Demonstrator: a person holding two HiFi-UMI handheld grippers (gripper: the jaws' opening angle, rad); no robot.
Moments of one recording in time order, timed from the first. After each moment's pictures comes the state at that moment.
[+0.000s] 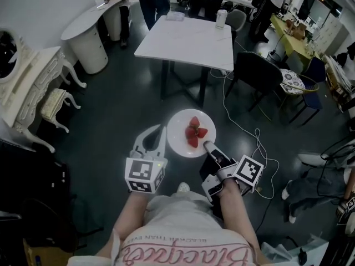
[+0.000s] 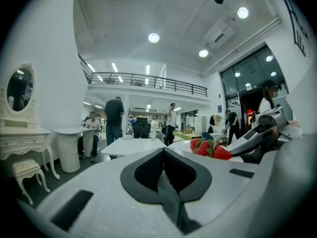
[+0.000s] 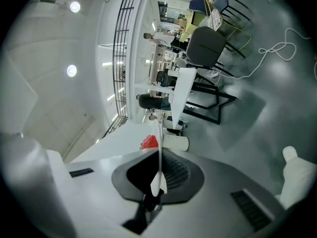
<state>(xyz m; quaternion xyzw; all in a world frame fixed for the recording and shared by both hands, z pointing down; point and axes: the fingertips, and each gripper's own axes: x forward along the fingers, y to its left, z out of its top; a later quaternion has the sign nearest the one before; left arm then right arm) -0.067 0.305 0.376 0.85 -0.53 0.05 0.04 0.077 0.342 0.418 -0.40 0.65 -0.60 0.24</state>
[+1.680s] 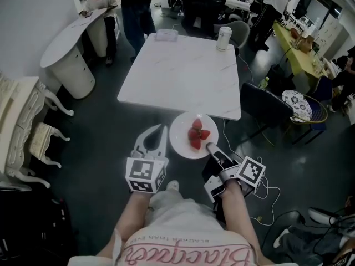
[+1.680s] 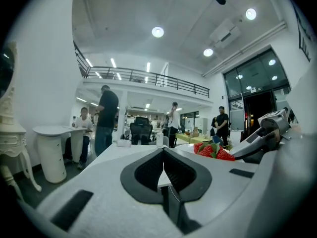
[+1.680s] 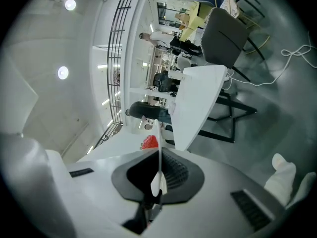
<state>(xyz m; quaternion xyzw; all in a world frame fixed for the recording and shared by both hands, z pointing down) -0.059 -0.114 0.374 0.86 -0.51 0.04 0.05 0.091 -0.064 0.419 -0.42 0.63 -0.60 0.25</state>
